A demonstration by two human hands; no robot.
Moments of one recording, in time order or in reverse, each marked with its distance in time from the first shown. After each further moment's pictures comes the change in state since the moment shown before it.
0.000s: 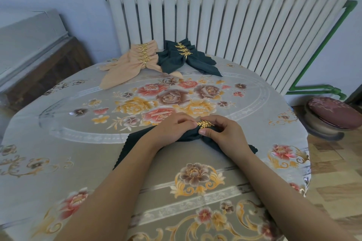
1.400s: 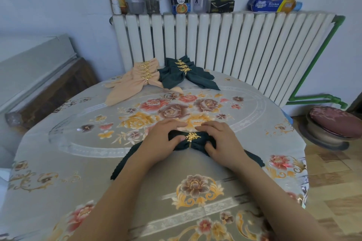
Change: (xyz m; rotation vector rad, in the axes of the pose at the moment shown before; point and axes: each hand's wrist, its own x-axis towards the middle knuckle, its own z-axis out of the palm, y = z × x) left_hand -0.022 -0.003 -0.014 0.365 0.253 0.055; right_hand 0.005 -0.007 -0.006 -0.533 -0.102 -0.257
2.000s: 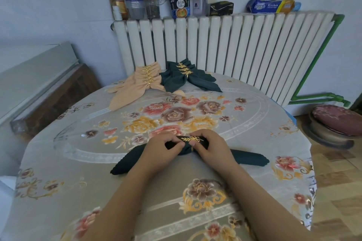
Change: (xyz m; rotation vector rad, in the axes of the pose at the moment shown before) left_hand -0.013 -0.013 0.004 -0.139 0.076 -0.070; right_hand 0.010 -0.027 0.028 0.279 0.071 0.153
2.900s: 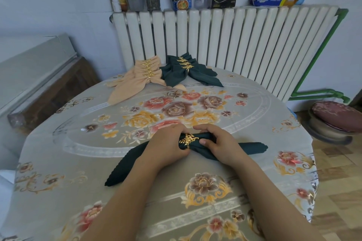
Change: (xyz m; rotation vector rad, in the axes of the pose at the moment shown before) left_hand 0.009 0.010 0.004 0.368 -0.116 0.133; right_hand -0.001 0.009 -0.015 0.074 -0.138 0.046
